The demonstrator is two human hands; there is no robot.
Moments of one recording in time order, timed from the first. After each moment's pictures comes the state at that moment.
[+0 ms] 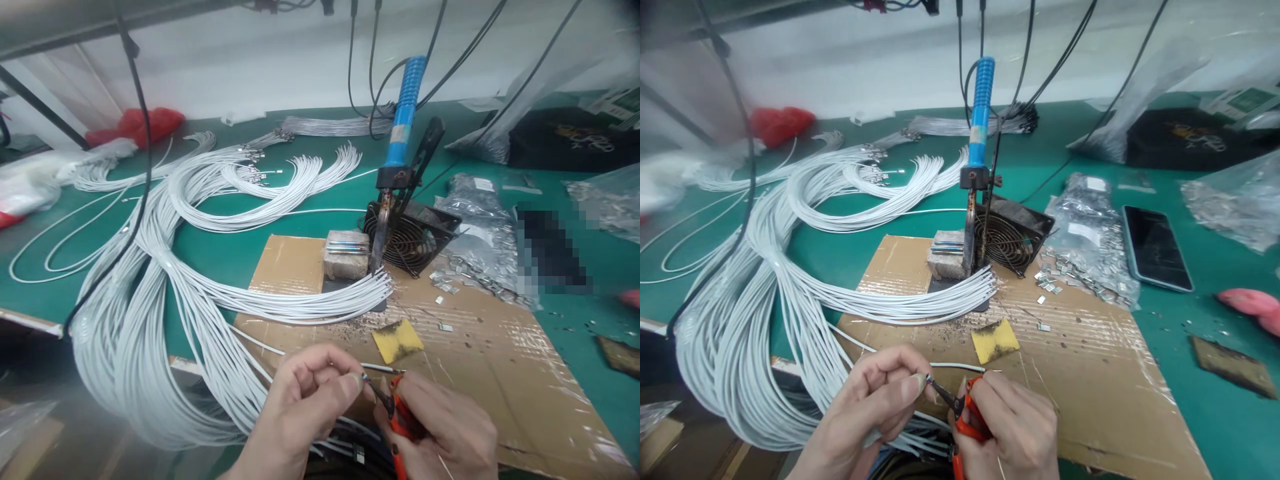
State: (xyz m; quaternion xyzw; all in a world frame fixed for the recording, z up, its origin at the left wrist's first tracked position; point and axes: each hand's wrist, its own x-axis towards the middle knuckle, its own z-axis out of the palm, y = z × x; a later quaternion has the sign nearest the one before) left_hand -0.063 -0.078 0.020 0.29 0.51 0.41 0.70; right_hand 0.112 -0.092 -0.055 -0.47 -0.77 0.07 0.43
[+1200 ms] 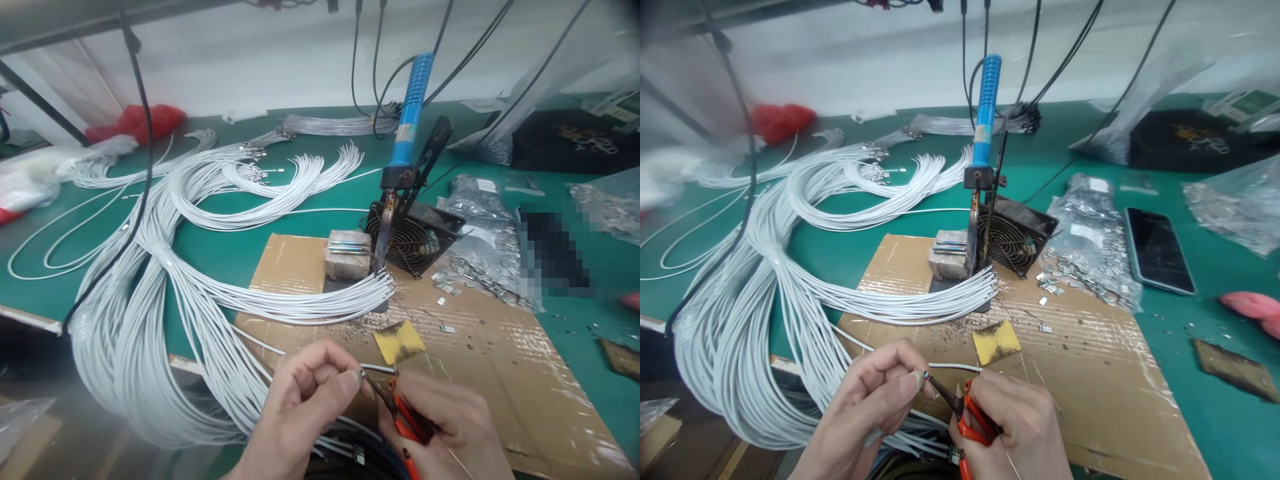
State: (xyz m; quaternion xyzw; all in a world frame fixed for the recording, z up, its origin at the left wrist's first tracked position) left_hand -0.067 -0.078 0.019 0.33 0.51 0.41 0.68; right_hand 0.120 -0.077 -0.036 -0.45 -0.80 0.16 0.37
